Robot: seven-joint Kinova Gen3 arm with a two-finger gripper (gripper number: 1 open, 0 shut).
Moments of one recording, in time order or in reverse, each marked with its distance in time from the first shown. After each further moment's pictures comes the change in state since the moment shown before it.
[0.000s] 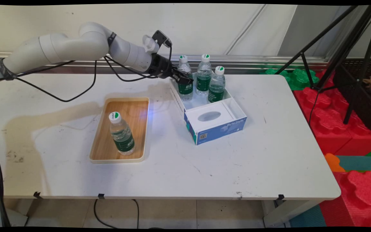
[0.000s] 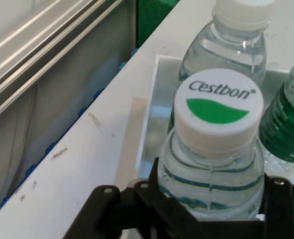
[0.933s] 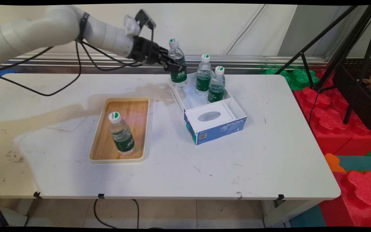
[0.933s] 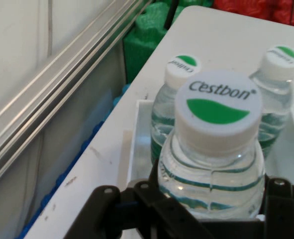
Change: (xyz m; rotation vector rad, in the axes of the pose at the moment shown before) arm 0.025 0.006 -0.088 -0.031 0.072 0.101
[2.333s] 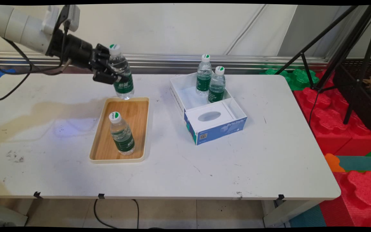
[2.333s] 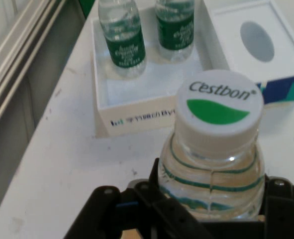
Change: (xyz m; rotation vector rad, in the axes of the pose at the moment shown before) arm -0.052 -0.003 -0.179 -0.099 -0.127 0.210
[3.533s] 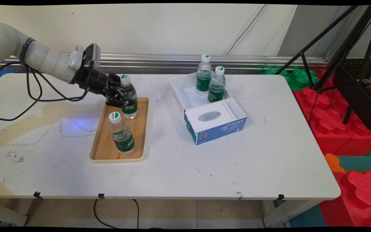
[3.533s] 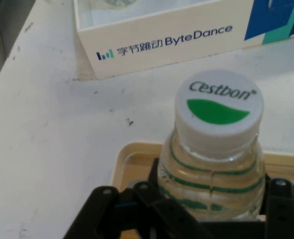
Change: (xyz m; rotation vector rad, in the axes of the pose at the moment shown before) arm -0.075 -0.013 0.080 -0.028 -0.065 0.004
